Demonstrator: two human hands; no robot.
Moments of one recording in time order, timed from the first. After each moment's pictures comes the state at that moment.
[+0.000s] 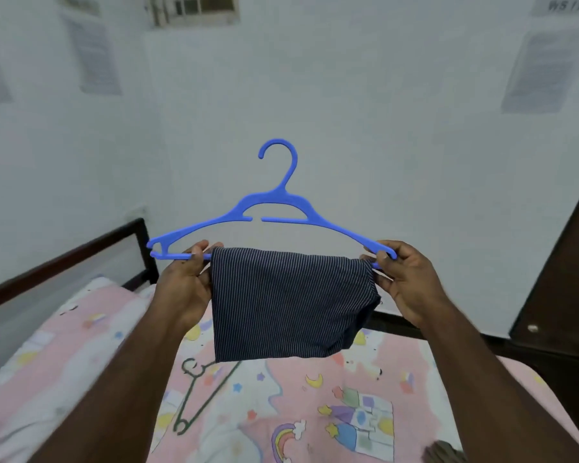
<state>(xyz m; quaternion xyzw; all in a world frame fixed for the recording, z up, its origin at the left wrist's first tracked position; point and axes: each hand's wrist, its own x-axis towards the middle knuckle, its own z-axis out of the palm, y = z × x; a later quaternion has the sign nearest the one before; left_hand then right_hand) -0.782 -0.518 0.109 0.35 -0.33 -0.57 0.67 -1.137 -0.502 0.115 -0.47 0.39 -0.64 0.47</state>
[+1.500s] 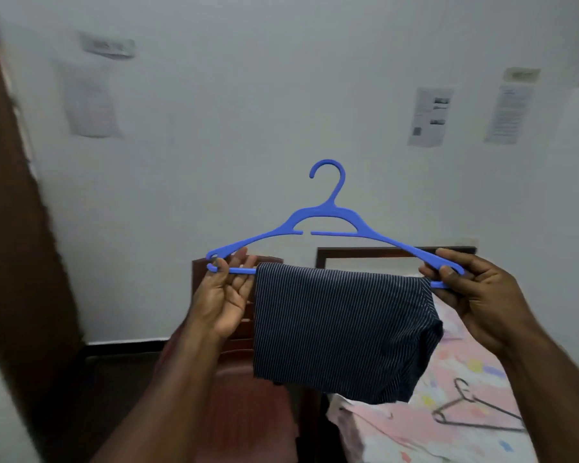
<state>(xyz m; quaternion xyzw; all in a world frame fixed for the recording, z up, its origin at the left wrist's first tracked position) -0.564 0.080 0.123 0.27 -0.09 -0.17 0.94 -0.799 -0.220 0.184 -0.61 0.07 -0.36 0.70</state>
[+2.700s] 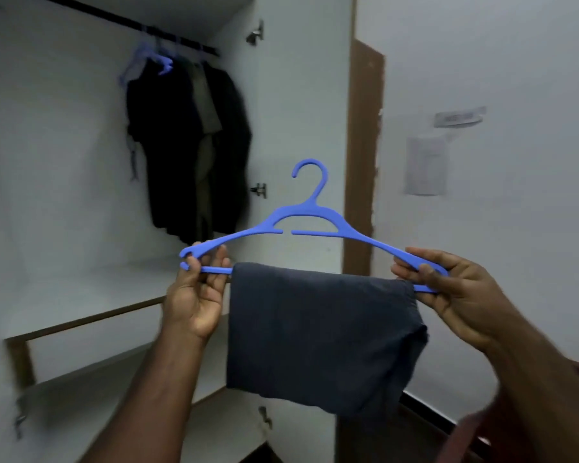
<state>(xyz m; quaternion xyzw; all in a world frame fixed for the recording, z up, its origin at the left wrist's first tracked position) -0.667 0.577 0.212 0.25 -0.06 0.38 0.89 -0.542 0.220 0.245 -0.50 -0.30 0.09 0.81</state>
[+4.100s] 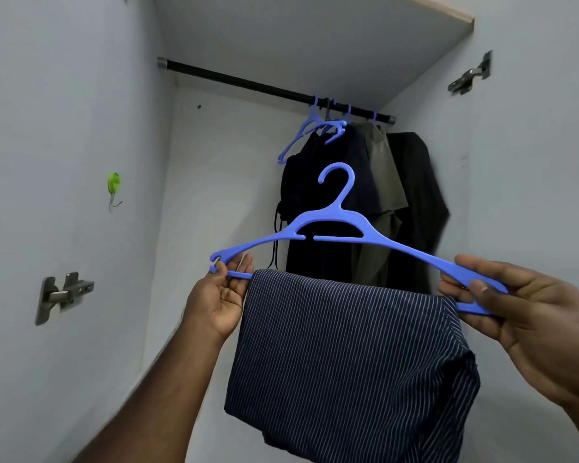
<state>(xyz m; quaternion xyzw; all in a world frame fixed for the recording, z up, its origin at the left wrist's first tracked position) -0.580 1.027 0.345 0.26 -0.08 0.54 0.80 -0.378 0.708 0.373 -0.43 -0.48 0.08 0.76</state>
